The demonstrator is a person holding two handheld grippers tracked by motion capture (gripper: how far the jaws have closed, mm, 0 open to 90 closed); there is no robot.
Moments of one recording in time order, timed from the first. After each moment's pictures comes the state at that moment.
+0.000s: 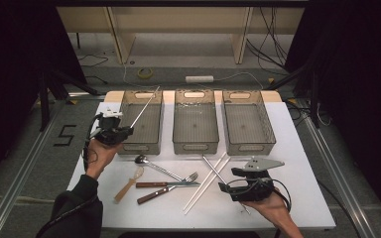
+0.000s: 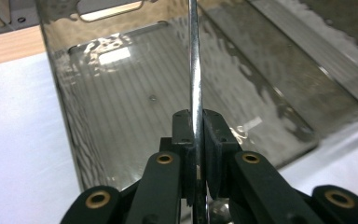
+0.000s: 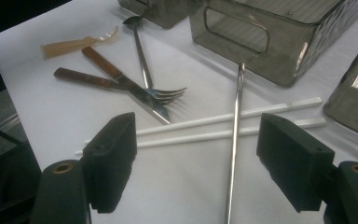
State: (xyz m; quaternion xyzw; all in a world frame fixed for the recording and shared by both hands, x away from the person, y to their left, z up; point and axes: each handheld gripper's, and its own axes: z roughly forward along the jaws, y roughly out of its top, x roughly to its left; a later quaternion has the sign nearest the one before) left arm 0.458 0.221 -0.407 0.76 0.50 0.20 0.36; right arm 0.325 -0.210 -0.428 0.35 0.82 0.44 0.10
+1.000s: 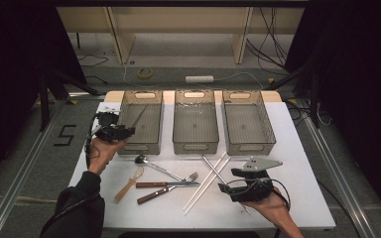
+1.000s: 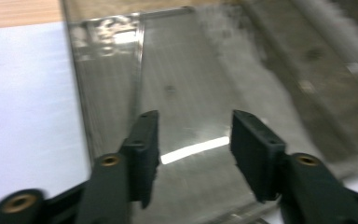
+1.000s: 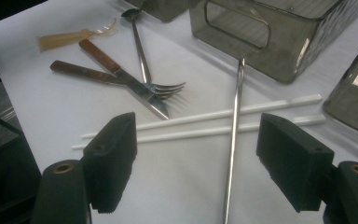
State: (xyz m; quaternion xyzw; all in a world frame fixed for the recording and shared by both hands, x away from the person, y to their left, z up) left arm 0.470 0.225 -0.414 0.73 0.55 0.17 0.36; right arm 0.325 -0.209 -0.429 0.35 0.83 0.42 0.10
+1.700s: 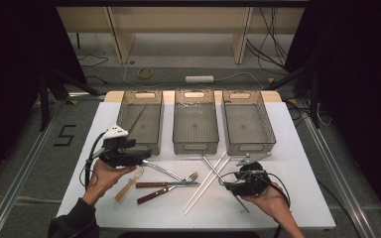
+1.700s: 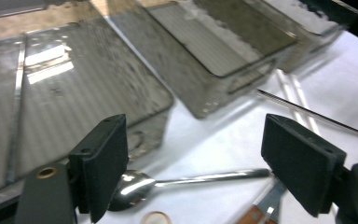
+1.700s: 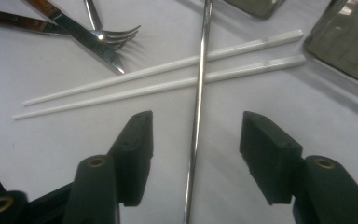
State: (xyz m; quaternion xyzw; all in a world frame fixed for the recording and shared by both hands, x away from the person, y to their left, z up) left arm 0.386 0.190 -0.404 0.77 0.43 0.14 0.44; right arm 0.347 -0.206 -0.439 0.40 0.86 0.30 0.09
